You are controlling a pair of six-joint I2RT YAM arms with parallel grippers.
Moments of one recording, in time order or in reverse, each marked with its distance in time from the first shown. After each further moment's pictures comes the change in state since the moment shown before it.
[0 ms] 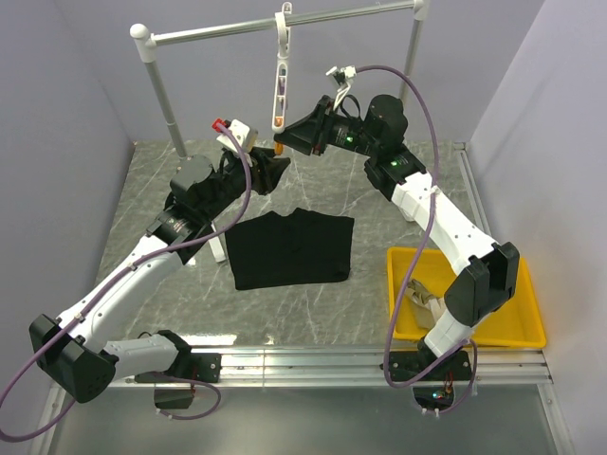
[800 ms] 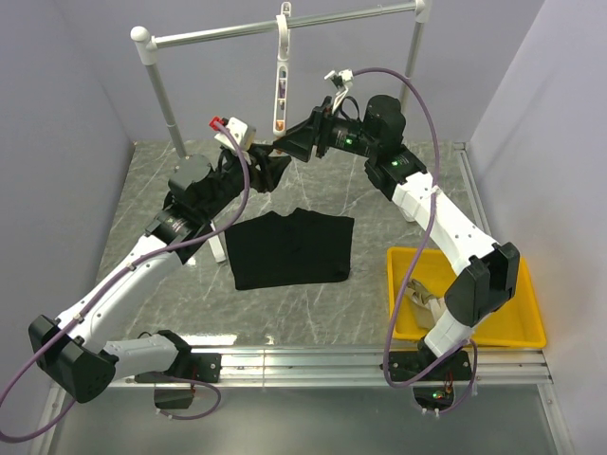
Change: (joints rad) left arm 0.000 0.000 0.014 0.001 -0.018 0.000; right arm -0.002 -0.002 0.000 -0.082 0.020 -0.071
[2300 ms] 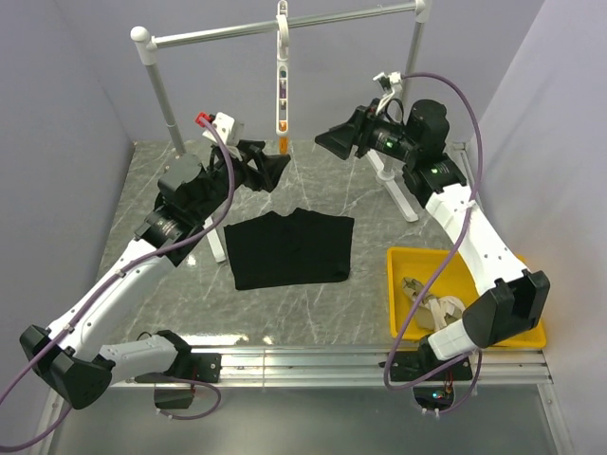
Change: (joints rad) left arm 0.000 -0.040 0.042 -0.066 -0.036 -0.082; right arm -0.189 -0.183 -0.158 -0.103 0.033 -0.059
